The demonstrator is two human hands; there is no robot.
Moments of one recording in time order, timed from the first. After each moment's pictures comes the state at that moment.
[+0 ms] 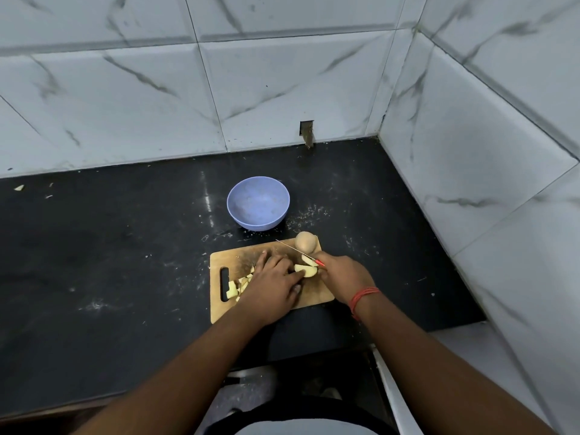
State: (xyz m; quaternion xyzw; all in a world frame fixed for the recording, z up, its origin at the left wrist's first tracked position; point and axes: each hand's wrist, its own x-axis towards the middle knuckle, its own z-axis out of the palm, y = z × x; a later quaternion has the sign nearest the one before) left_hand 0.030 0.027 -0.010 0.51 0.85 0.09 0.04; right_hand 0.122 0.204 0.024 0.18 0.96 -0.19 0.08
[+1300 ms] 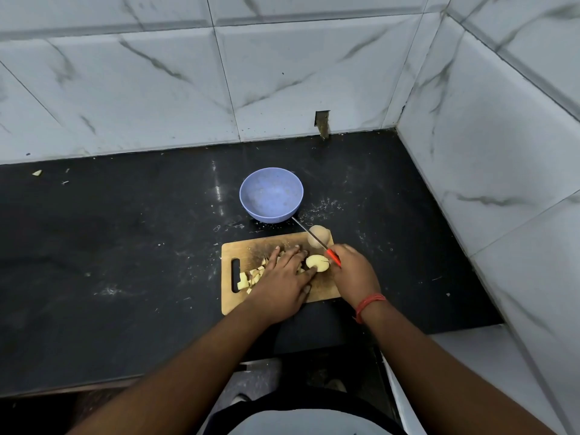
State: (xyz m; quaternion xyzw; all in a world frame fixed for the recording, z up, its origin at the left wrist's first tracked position) left_hand 0.037 0.020 -0.008 0.53 0.85 0.03 0.06; right_hand 0.119 0.193 0.005 0.23 0.92 -0.31 -0.05
